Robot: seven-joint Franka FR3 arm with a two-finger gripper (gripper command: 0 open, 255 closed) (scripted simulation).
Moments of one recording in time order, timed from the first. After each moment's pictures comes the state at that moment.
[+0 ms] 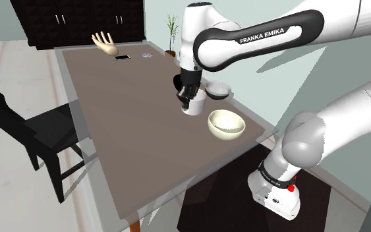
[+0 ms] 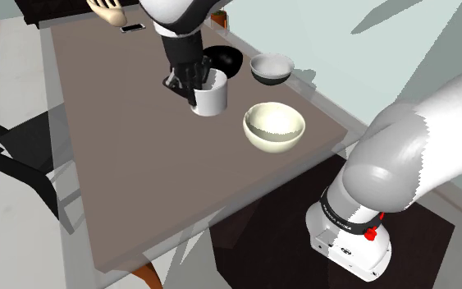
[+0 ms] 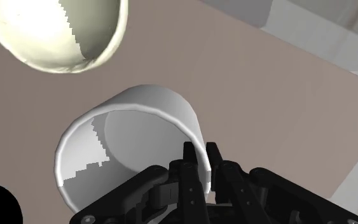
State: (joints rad) arm 0.06 -0.40 0.27 -2.41 0.05 2.00 0.14
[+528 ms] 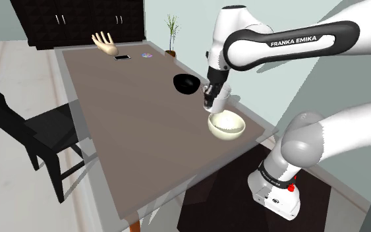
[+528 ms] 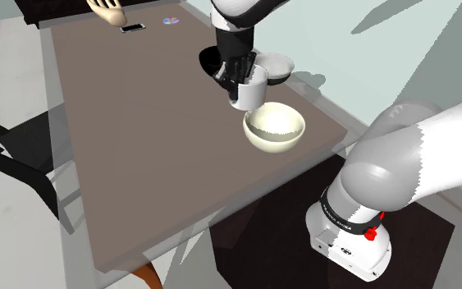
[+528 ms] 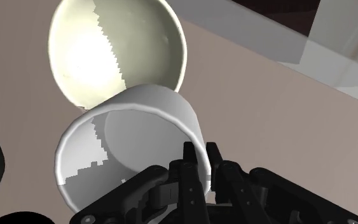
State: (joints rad) arm 0.03 -0.66 0.13 -2.61 0.03 1.95 -0.02
